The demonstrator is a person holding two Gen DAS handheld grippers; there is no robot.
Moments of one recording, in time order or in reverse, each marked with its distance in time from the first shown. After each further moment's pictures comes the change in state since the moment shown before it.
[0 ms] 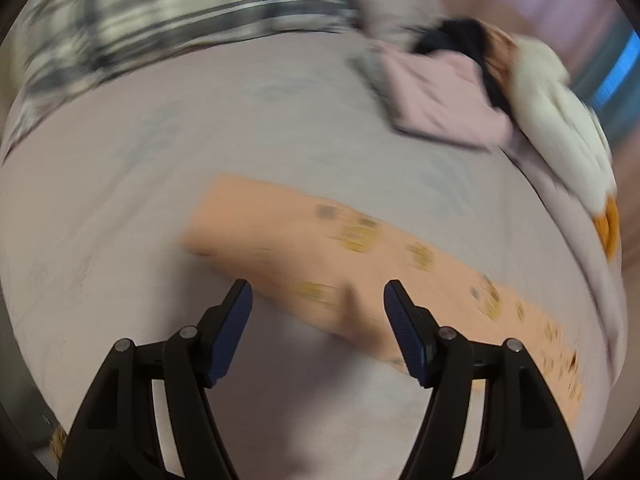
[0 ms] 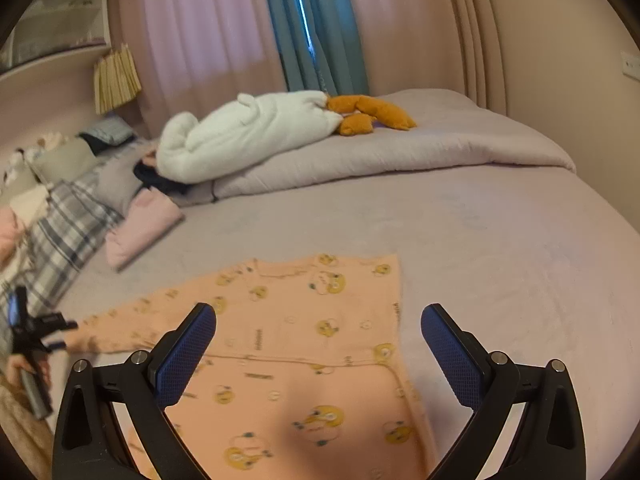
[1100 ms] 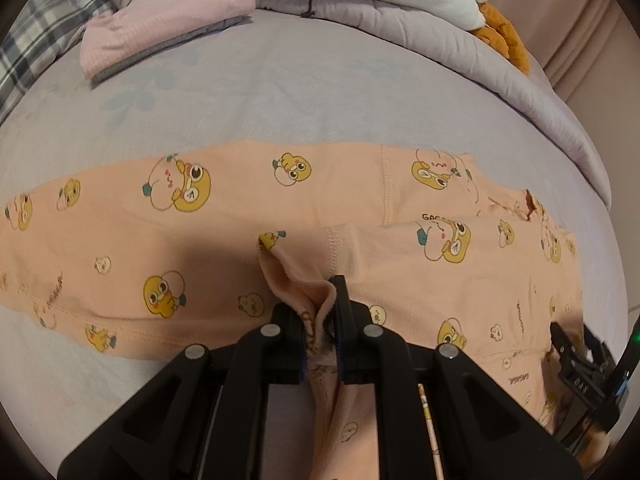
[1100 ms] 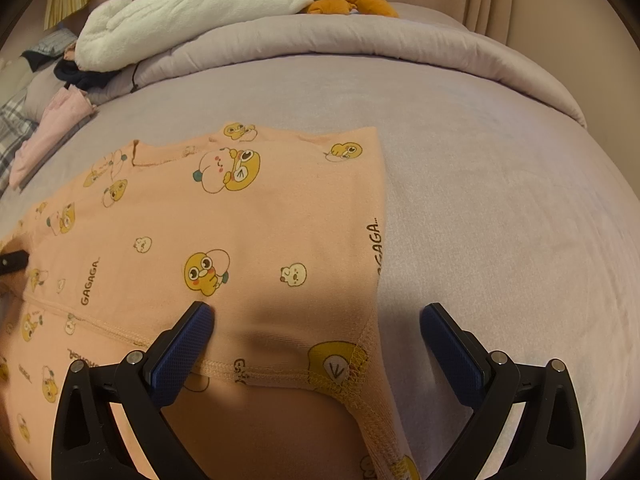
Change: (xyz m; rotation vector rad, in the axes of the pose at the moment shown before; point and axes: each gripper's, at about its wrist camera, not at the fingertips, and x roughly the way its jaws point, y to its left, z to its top) left arm 0.049 -0.231 -0.126 0.598 0.178 -0.223; right arm 0.167 -0.035 -0.050 -0.091 0.314 -0.197
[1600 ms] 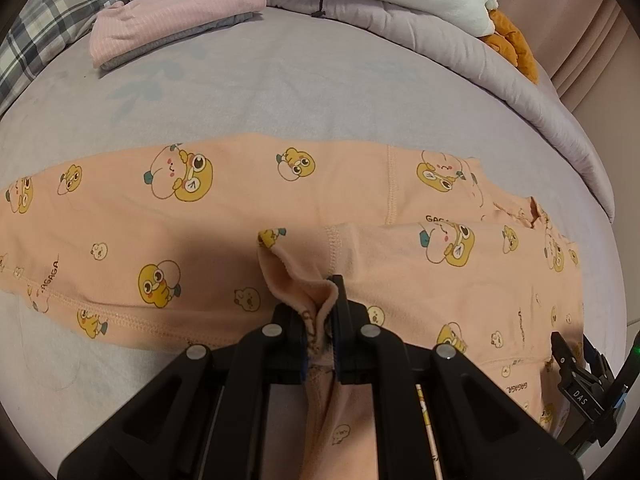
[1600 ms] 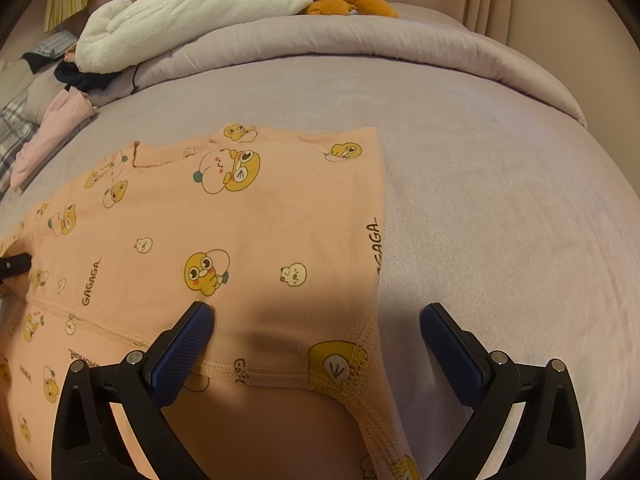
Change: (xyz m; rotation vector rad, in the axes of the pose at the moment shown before) left arm 0.003 0.003 -0.004 -0.060 -0.008 0.003; right arm -0.002 -0.002 -0.002 0.009 -0.008 0.009
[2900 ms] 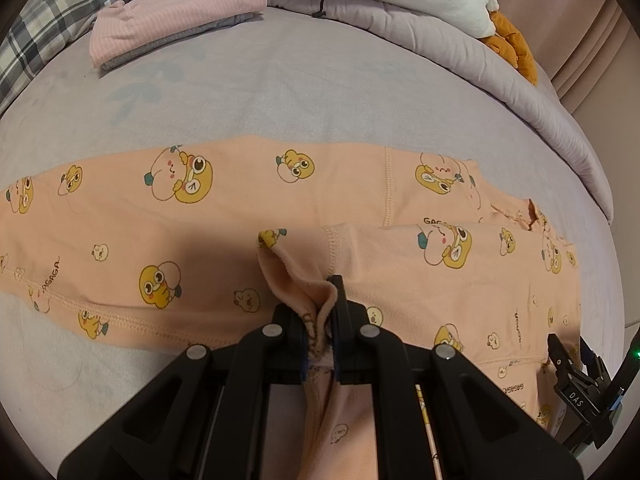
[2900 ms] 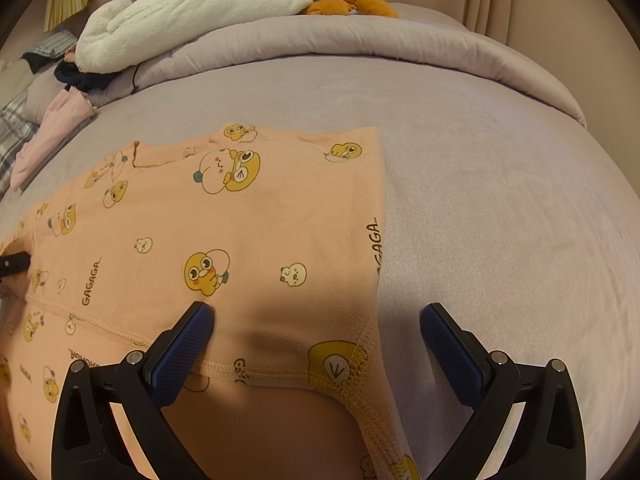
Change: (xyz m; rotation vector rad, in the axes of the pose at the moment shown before) left arm -0.002 -0.004 0.002 -0.007 0.004 0.003; right arm 0.000 0.000 -0.001 0.000 -0.001 0.000
